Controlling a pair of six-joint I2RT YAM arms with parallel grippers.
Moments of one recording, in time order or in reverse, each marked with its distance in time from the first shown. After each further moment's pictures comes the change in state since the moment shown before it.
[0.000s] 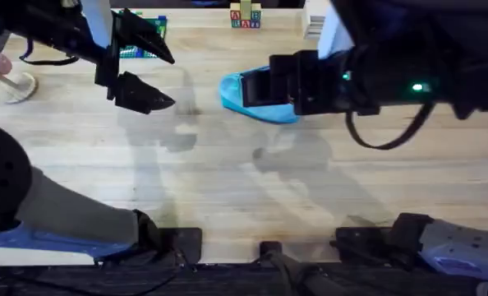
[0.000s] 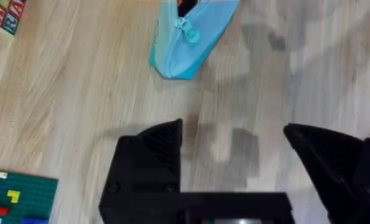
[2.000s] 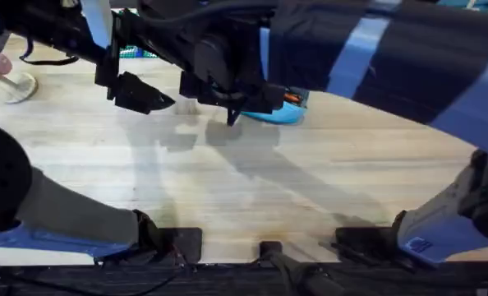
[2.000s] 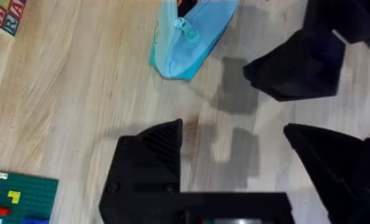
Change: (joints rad) left arm 0.000 0.000 0.000 0.000 0.000 0.004; right arm 0.107 0.619 0.353 -0.034 0.200 0.412
